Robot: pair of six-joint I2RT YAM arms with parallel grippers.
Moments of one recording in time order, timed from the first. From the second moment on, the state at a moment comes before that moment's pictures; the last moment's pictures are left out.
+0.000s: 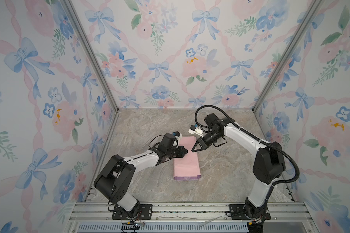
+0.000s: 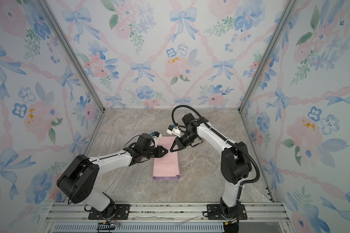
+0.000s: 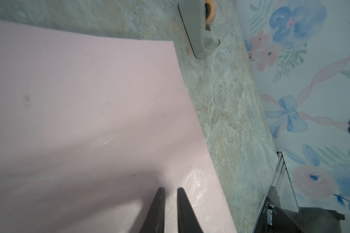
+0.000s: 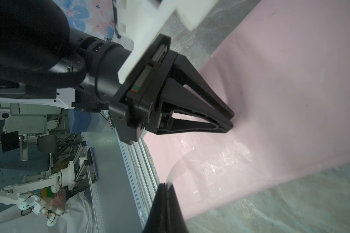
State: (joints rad) left arm -0.60 1.57 0.80 0.07 0.37 -0.57; right arm 0.50 1.87 1.59 -1.13 -0.85 -0.24
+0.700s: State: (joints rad) left arm -0.60 1.57 0.81 0.07 0.37 -0.57; right arm 0.45 2.03 1.61 -1.20 -0.84 -0.27
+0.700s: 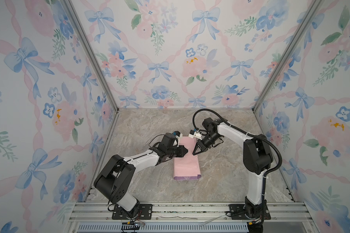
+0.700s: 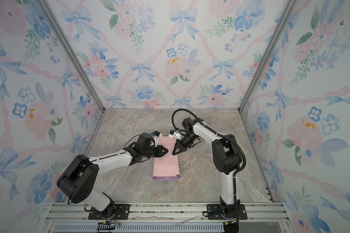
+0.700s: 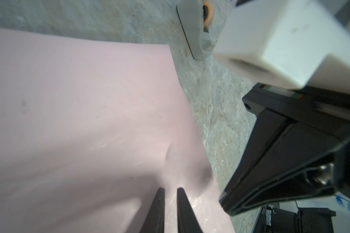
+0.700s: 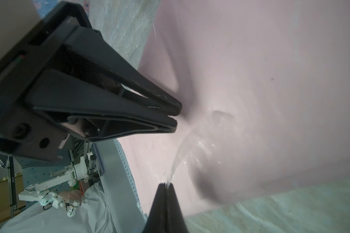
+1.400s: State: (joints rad) left arm -0.60 1.57 0.81 0.07 0.37 -0.57; right arm 0.42 2.07 1.61 -1.23 -0.81 -0.27
